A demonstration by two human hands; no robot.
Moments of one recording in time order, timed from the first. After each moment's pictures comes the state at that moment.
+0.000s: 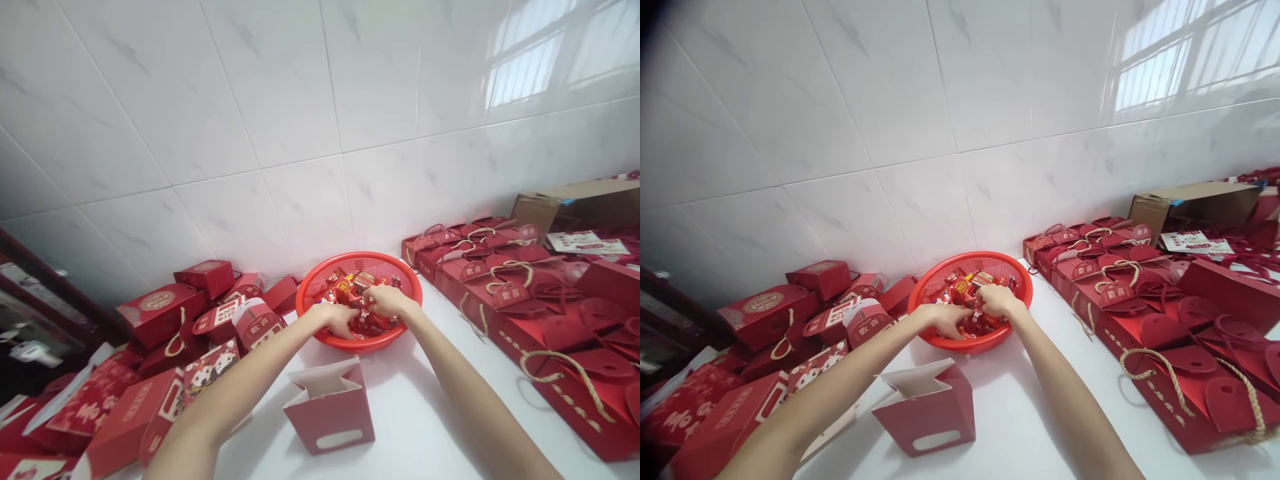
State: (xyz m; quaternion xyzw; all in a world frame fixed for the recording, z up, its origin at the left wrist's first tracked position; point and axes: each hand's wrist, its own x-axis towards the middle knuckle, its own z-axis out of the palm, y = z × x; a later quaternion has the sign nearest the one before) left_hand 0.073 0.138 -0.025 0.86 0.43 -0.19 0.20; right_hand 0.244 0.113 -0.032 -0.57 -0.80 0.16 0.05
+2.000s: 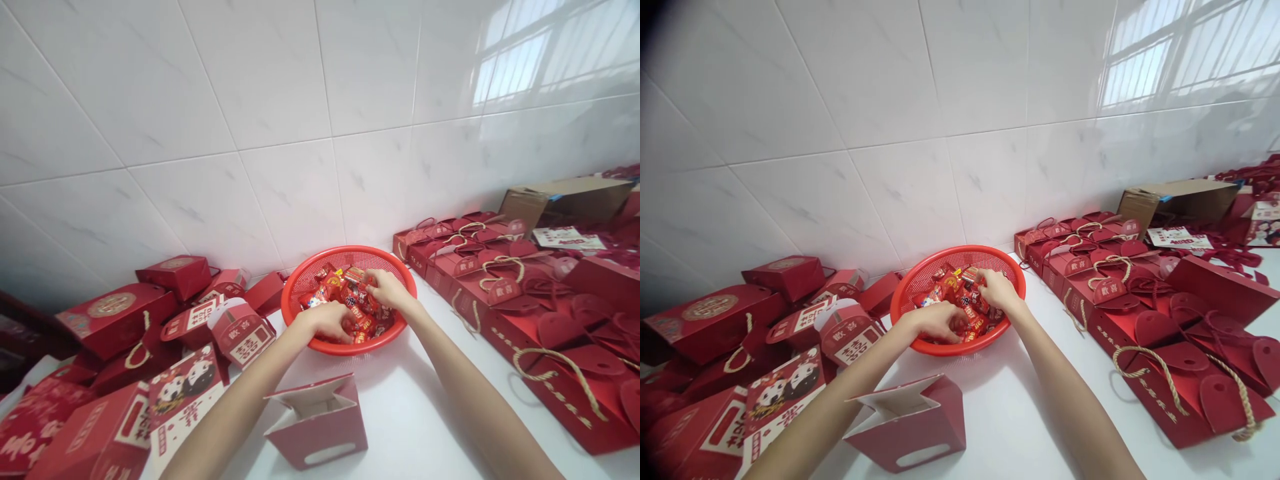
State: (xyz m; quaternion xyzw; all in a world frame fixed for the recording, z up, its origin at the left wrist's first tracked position) left_hand 0.071 0.143 -0.044 0.90 0.35 -0.14 0.23; right_hand 0.261 0.131 -0.052 -0.63 -0.71 0.18 0.26
